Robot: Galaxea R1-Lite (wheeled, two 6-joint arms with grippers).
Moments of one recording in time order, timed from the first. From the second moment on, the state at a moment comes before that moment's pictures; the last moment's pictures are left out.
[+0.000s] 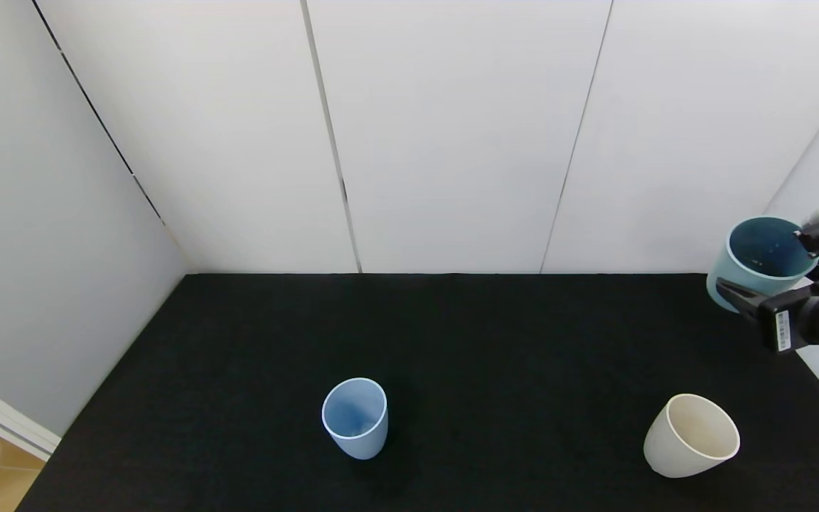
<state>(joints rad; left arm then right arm) 0.00 0.00 0.00 0.00 0.02 -0.01 0.12 1.39 -0.60 -0.64 -0.16 -0.36</state>
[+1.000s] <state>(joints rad) 0.00 0.00 0.00 0.00 0.01 -0.01 -0.19 1.26 -0.56 -0.39 0.11 -0.77</state>
